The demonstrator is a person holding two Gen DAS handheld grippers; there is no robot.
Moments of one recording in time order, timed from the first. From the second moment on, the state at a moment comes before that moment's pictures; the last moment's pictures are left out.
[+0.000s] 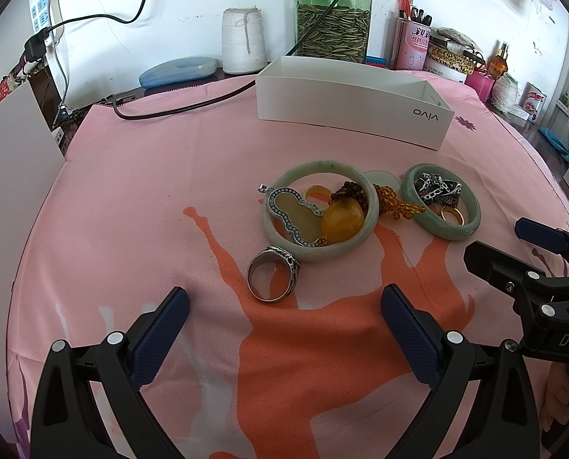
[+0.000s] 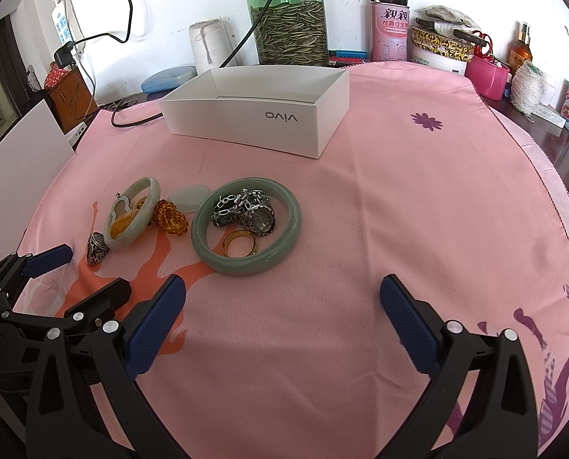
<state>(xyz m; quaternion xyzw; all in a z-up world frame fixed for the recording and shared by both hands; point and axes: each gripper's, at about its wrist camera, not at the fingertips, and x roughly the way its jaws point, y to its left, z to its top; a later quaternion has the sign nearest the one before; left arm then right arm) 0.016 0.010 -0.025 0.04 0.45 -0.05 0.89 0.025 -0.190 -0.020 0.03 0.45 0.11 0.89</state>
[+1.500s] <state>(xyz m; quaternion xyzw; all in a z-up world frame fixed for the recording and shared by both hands) 0.051 0.021 -0.017 0.05 0.44 0.00 0.90 0.034 -0.208 -0.011 0.04 0.44 0.09 0.89</state>
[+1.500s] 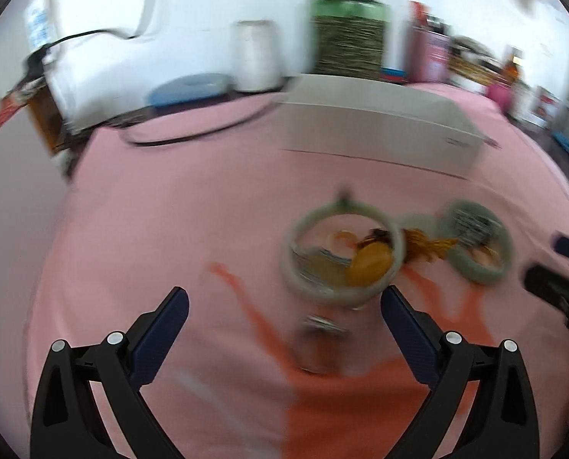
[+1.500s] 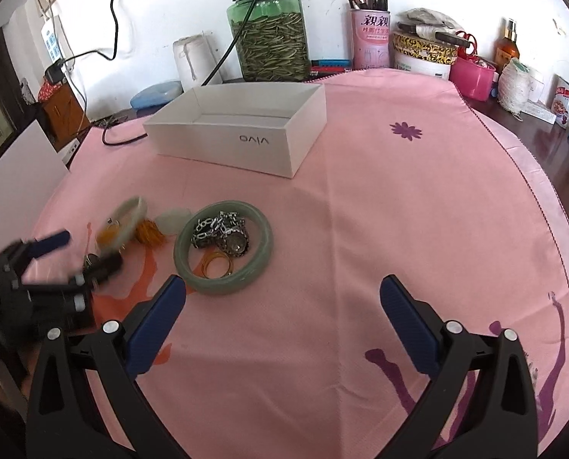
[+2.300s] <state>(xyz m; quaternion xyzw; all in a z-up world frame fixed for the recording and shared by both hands) 0.063 0.033 -0.022 0.05 0.48 -0.06 0.88 0.034 -0.186 -0.023 -0.02 0.45 0.11 0.88</state>
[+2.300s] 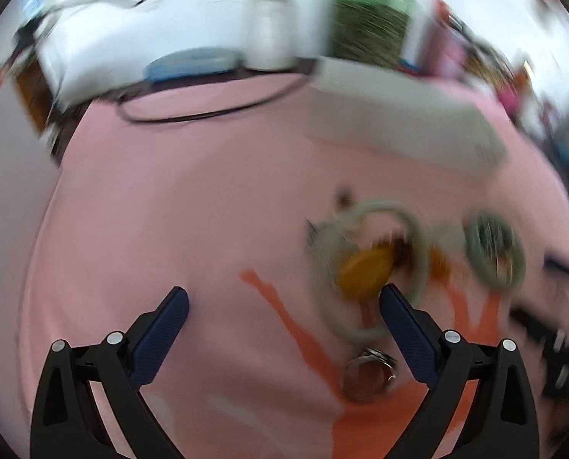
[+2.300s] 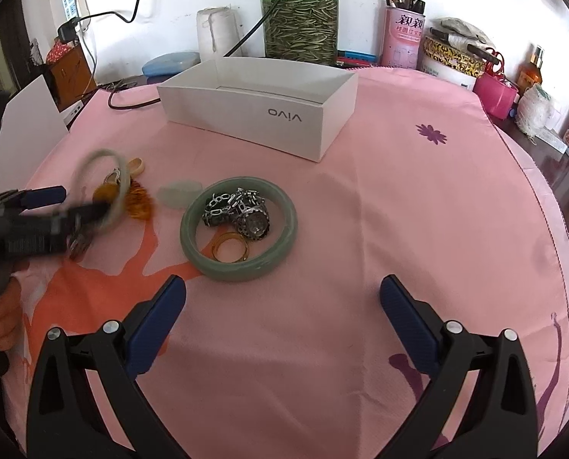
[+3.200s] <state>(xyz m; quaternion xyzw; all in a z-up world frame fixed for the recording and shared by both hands) 0.062 0.049 -0.015 0.00 0.46 -0.02 0.89 0.057 -0.178 -0.016 -0.10 0.42 0.06 0.90</state>
